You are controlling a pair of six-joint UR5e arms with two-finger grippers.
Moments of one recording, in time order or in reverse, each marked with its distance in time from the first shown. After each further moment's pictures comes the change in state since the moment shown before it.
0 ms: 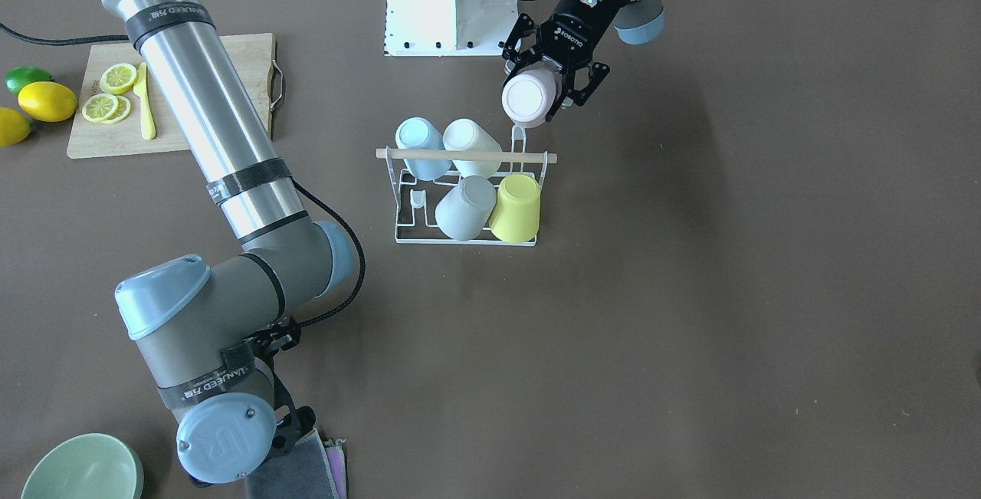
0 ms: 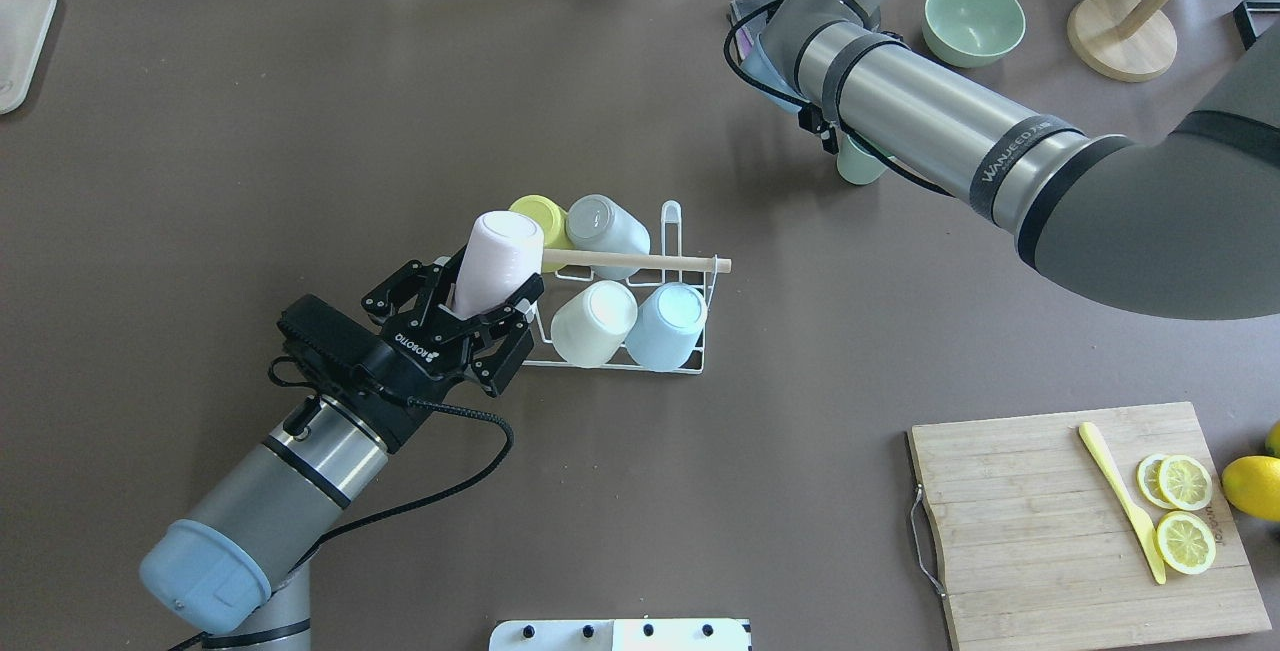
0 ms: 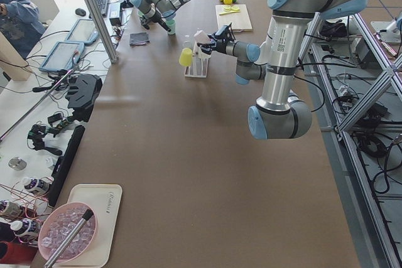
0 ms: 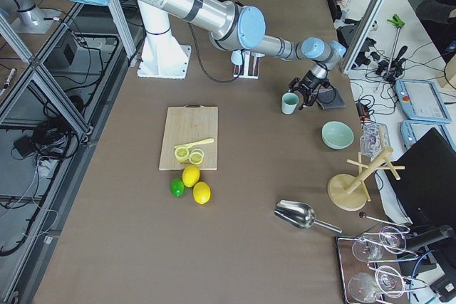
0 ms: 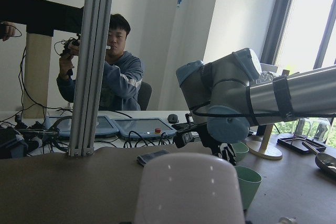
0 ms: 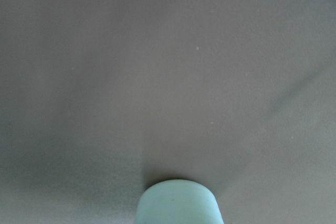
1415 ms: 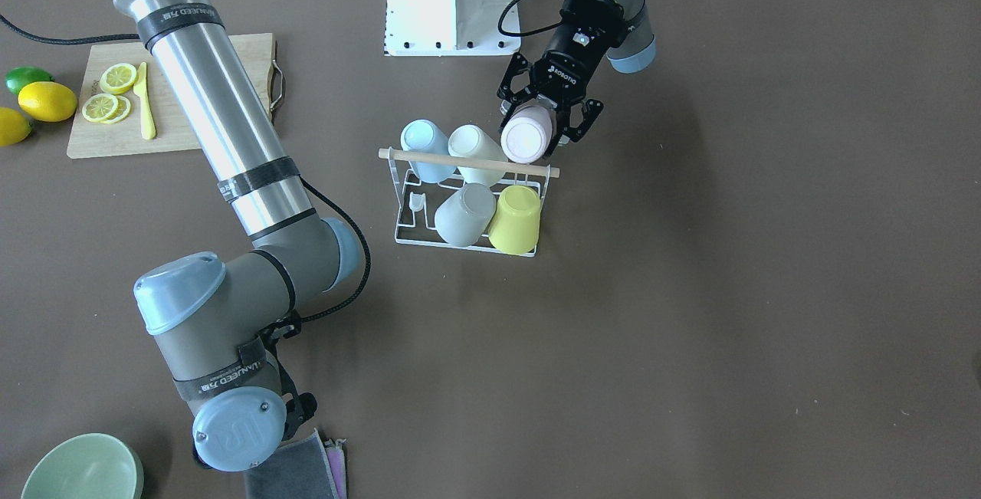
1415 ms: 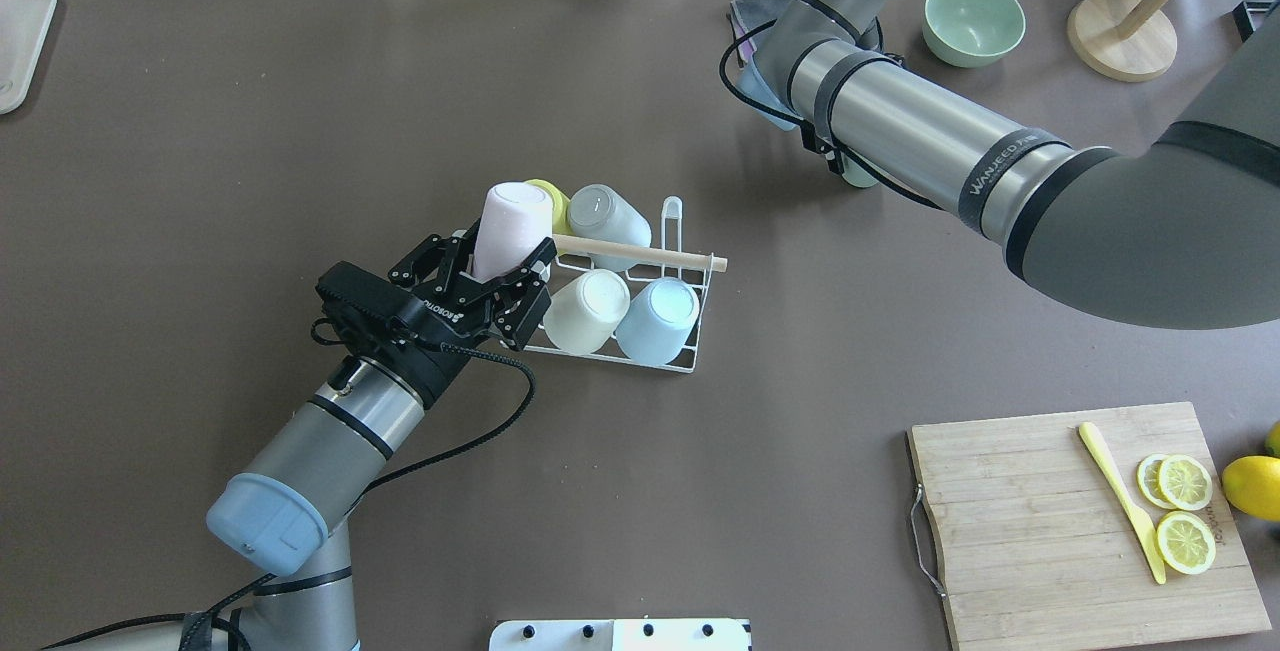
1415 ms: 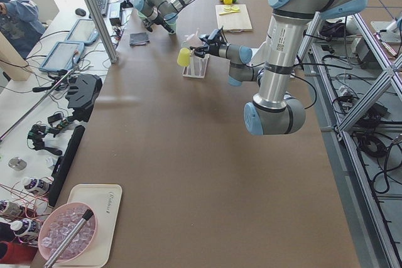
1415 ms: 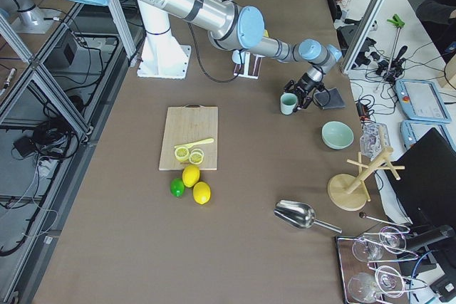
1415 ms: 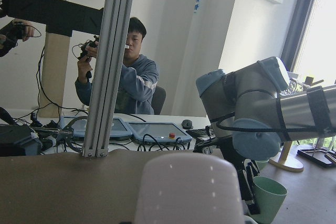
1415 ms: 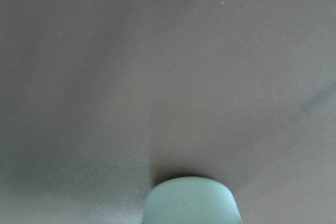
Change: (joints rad) left arm -0.060 -0.080 0.143 -0.020 -0.003 -0.099; right arm -0.020 0.008 -0.031 -0.052 -0.006 -0.009
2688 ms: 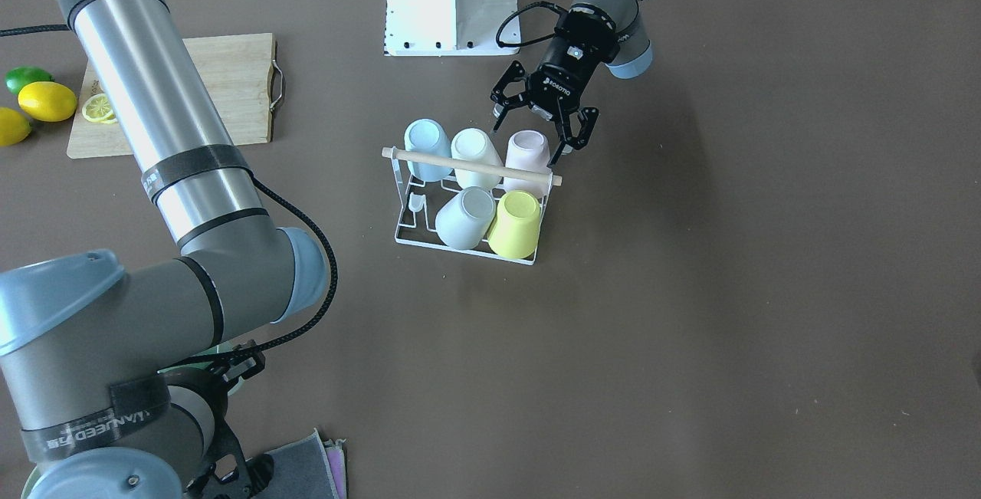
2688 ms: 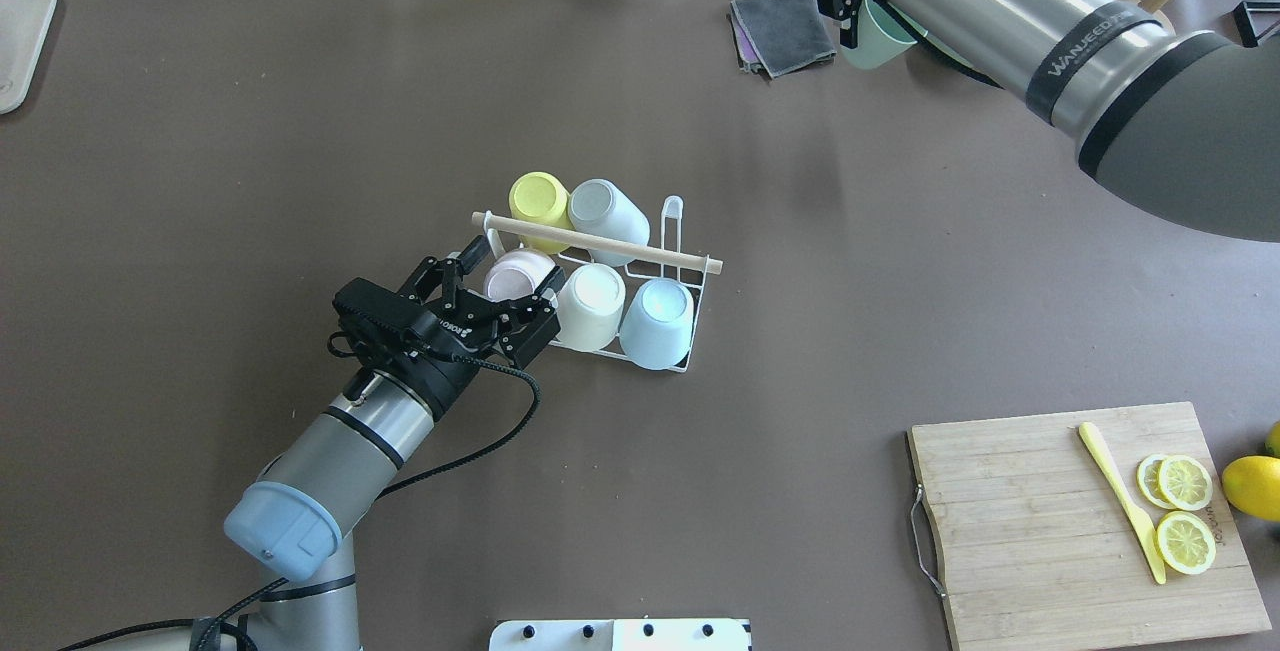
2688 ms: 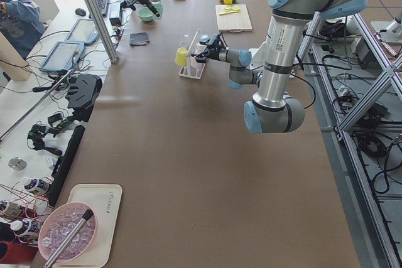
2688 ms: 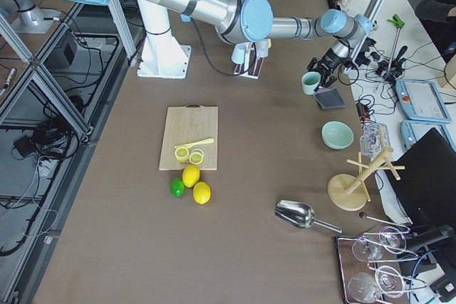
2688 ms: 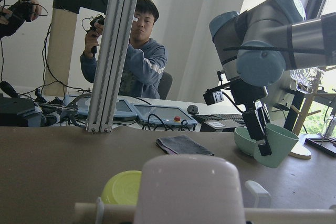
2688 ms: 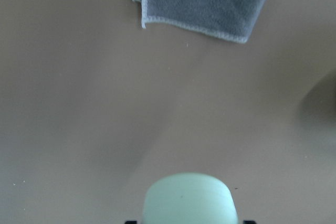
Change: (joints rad) left arm 0.016 0.002 0.039 0.000 0.001 -0.048; right arm 0.161 0.005 0.247 -0.124 0.076 -0.065
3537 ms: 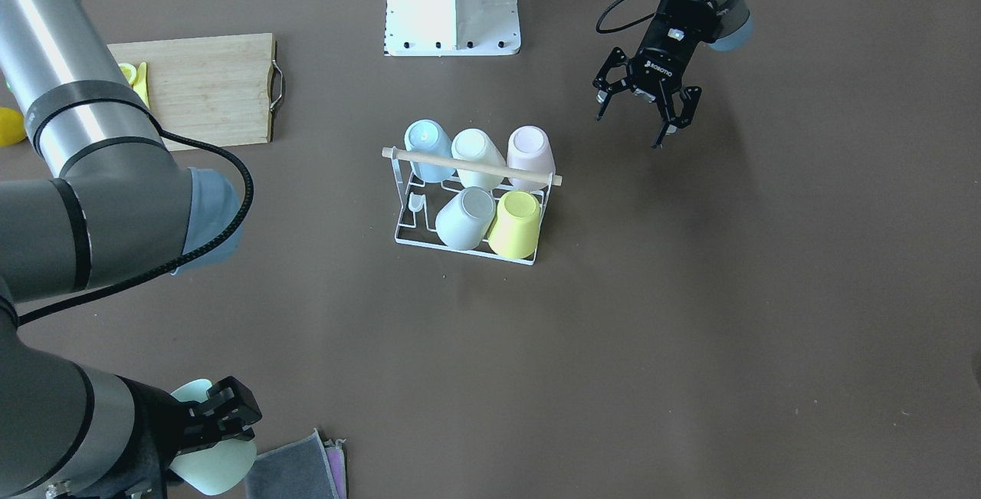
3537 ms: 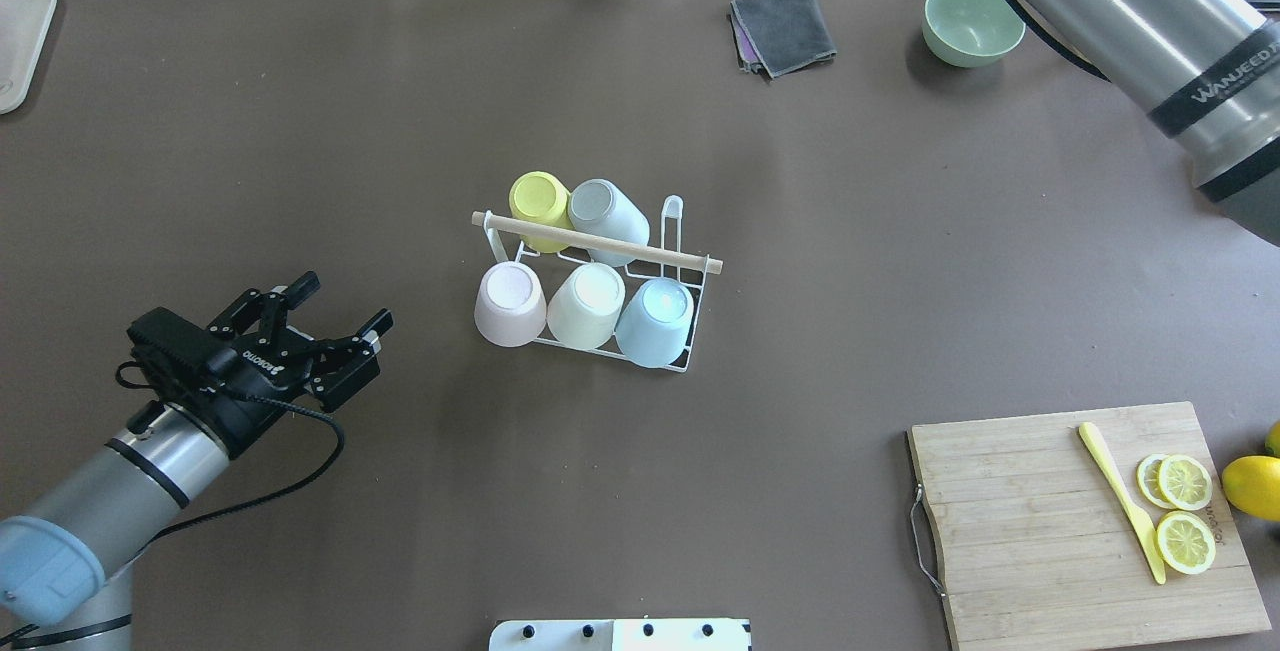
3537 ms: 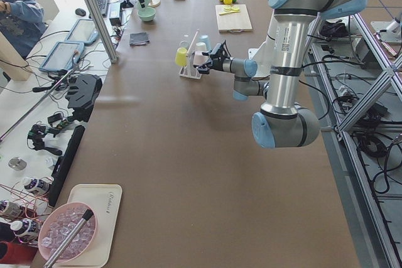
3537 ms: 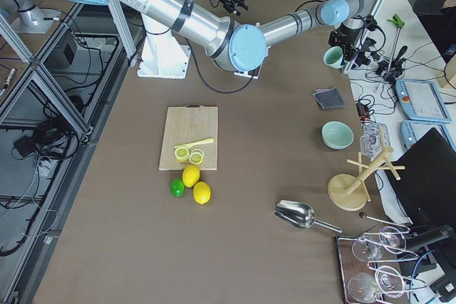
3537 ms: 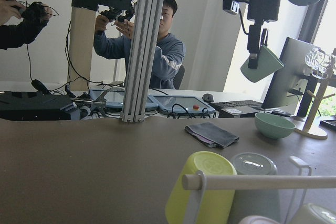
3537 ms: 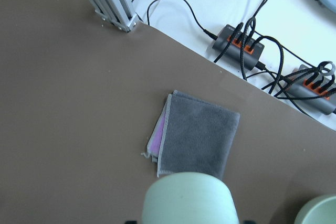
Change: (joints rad) left arm 0.001 0.446 -0.230 0.005 -0.074 -0.004; right arm 0.076 -0.251 0.511 0.446 0.040 0.410
